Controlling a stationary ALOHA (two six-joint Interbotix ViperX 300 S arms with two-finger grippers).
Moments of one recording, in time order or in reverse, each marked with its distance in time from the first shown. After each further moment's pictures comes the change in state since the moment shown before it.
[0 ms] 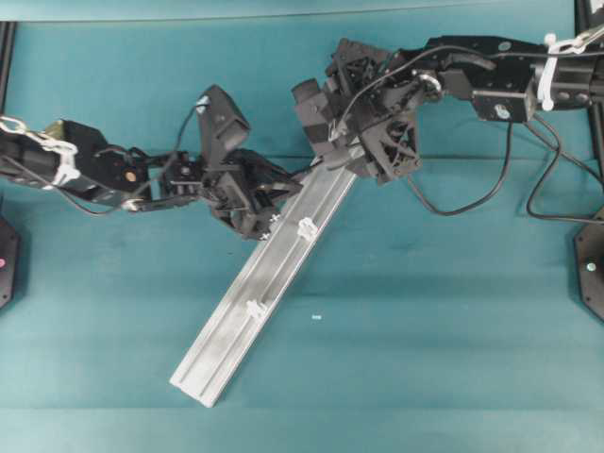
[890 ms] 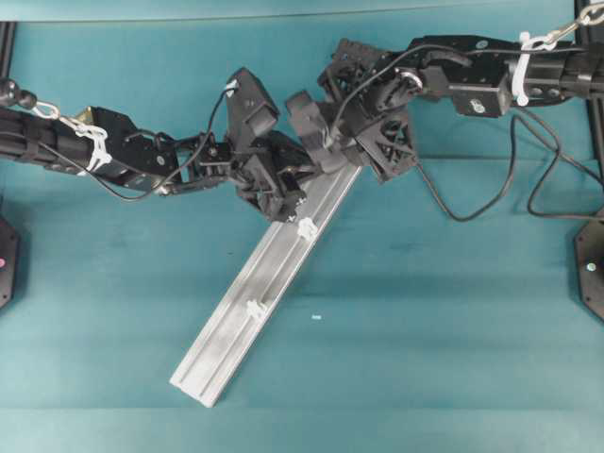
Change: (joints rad) left arm 0.040 0.115 -0.138 -0.002 0.000 0.107; right arm -0.025 0.078 -0.040 0.023 0.058 -0.077
